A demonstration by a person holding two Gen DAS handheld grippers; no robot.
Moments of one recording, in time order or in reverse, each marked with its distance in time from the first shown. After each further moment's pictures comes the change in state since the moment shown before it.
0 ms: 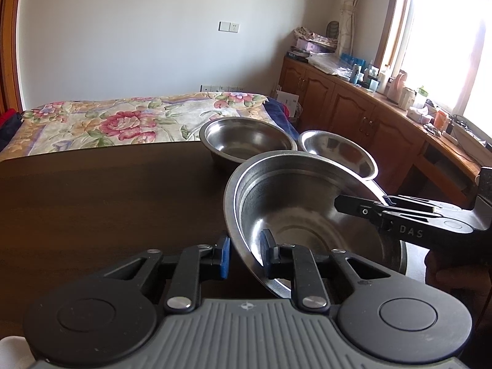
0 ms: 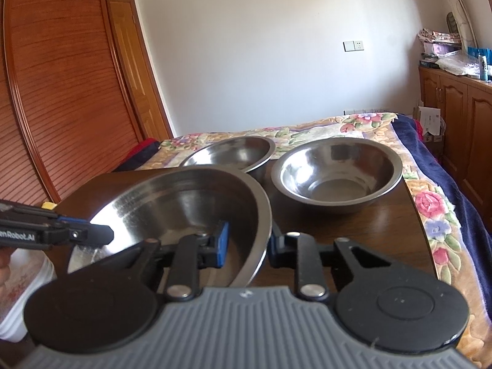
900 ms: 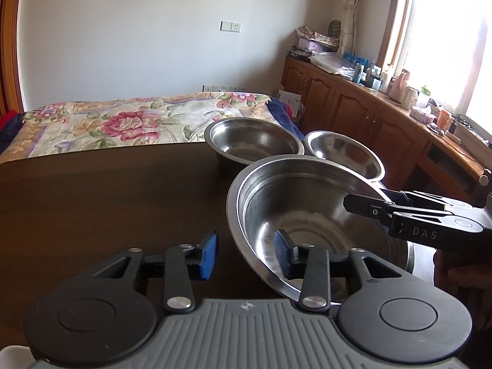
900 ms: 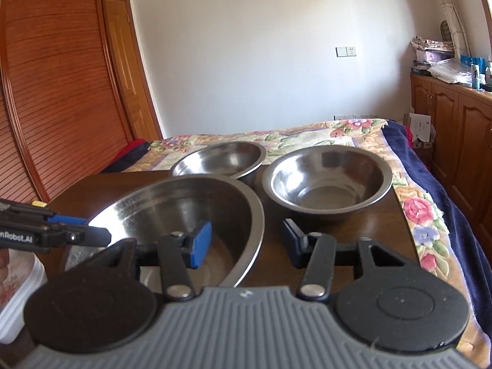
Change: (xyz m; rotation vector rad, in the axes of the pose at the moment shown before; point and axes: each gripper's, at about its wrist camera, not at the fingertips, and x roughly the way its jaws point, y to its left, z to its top) left arm 0.005 0.003 0.002 0.002 0.005 0.012; right arm -0.003 0.000 0.002 -0.013 -0.009 -0.045
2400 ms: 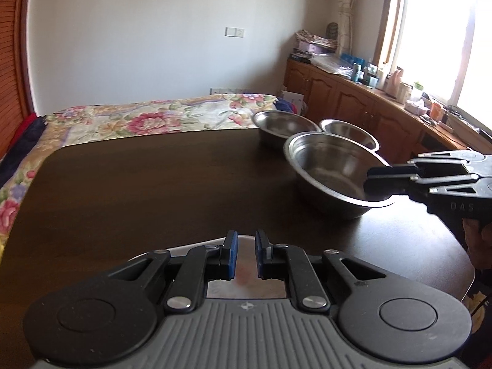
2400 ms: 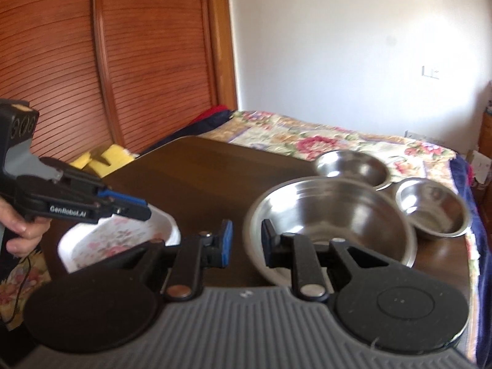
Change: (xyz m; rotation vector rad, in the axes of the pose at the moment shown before) left arm -0.101 0.056 -0.048 0.046 -0.009 0.004; right arm -0.058 0.114 0.015 -0.253 0.094 0.201
